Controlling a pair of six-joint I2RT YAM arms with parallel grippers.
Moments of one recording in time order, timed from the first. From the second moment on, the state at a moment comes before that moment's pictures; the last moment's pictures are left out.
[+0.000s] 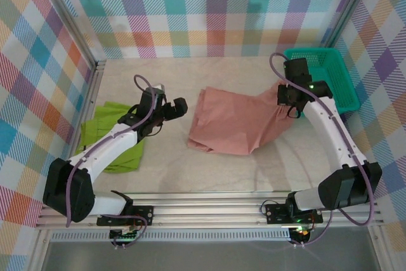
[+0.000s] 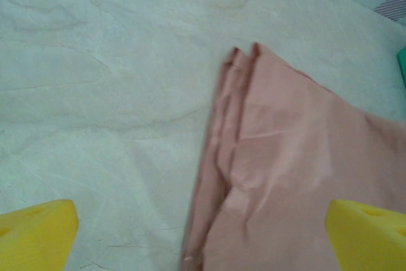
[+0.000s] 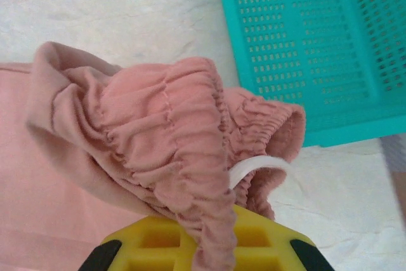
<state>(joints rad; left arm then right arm) -0.44 1.33 0.94 -0.28 -0.07 -0.62 0.21 1.40 1.42 -0.99 0.34 0.18</state>
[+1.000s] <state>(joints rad) -0.44 1.21 0.81 -0.30 -0.12 -0.63 0.74 2.13 2.17 -1.35 0.69 0.24</state>
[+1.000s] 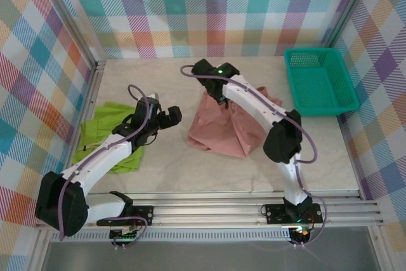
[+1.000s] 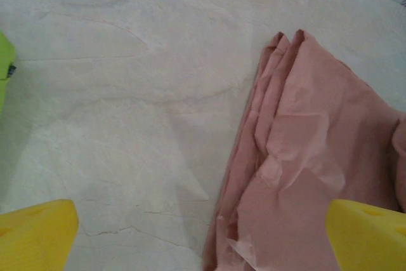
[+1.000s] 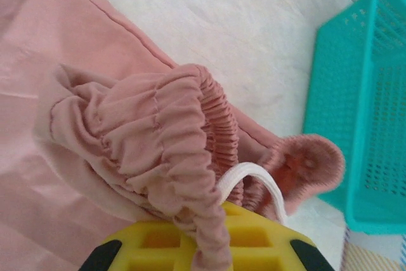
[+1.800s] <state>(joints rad) -0.44 1.51 1.25 -0.43 0.11 -0.60 0.50 1.60 1.63 -0.91 0.04 0.45</state>
